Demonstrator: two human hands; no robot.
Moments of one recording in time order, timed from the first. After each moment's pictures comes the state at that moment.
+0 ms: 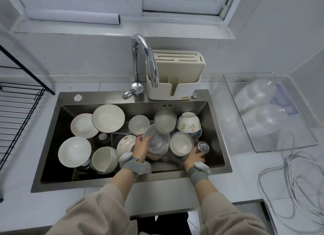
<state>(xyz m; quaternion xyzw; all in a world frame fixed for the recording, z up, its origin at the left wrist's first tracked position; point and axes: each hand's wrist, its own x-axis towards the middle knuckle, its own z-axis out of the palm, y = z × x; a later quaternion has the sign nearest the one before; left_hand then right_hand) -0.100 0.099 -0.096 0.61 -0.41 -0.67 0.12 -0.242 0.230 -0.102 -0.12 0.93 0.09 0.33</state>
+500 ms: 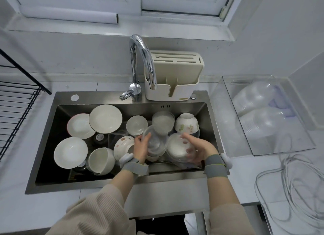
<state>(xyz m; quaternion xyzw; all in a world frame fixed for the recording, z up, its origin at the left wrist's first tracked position) -0.113 0.101 -0.093 0.61 -0.40 -0.66 0.16 -0.296 0.205 -0.017 0.06 0.74 -0.25 0.62</state>
